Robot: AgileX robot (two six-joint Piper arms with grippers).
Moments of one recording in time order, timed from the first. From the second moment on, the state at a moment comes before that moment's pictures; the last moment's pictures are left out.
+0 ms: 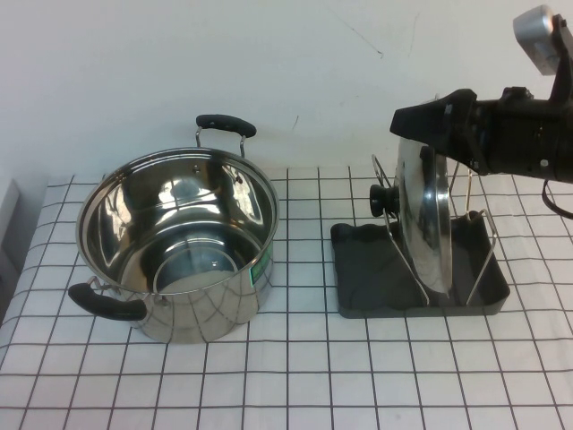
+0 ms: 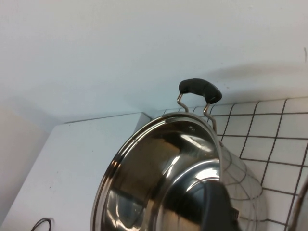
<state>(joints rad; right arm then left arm) 0.22 1.59 -1.05 1.71 0.63 -1.16 -0.69 0.32 -0.33 -0.18 0.52 0.23</state>
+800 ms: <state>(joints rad) 0.21 1.59 -1.05 1.55 0.64 -1.16 -0.69 0.32 -0.33 -0.18 0.52 0.23</state>
